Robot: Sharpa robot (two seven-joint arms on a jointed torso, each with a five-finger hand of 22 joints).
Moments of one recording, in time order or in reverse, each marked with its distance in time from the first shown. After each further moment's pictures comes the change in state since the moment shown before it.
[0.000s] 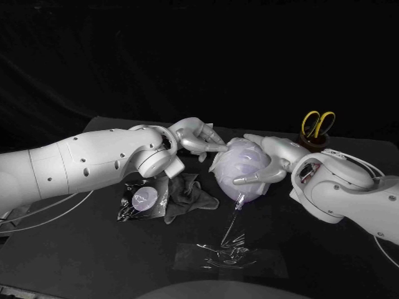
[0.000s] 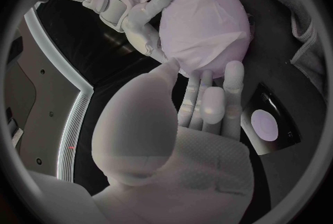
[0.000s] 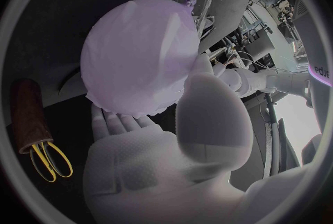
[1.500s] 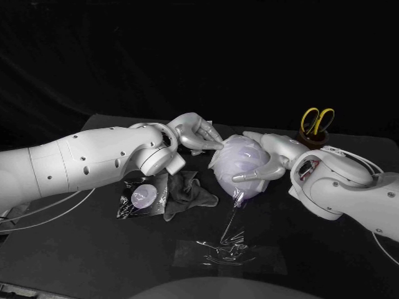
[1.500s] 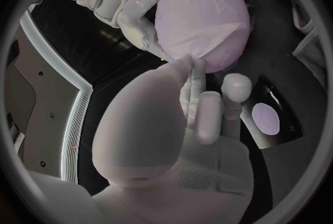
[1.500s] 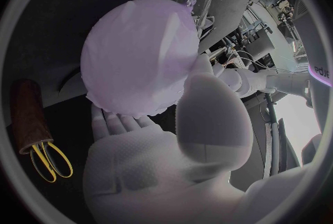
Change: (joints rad) left arm -0.001 0.006 -0.002 0.003 0.004 -0.081 0.000; left_hand 0.152 0.018 0.185 -0.060 -0.007 0.214 -0.092 0.099 0.038 0.307 -0.090 -0.037 0.052 0.158 -0.093 0.023 0.199 -0.032 0.175 -0.089 0.170 0.200; right arm -0.001 0.000 0.000 0.000 0.000 0.000 0.000; right_hand 0.004 0.004 0.000 0.000 -0.004 0.007 0.000 0.000 0.001 0.000 0.000 -0.001 0.000 0.000 0.000 0.000 0.000 0.000 0.000 0.000 0.000 0.000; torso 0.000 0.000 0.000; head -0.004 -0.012
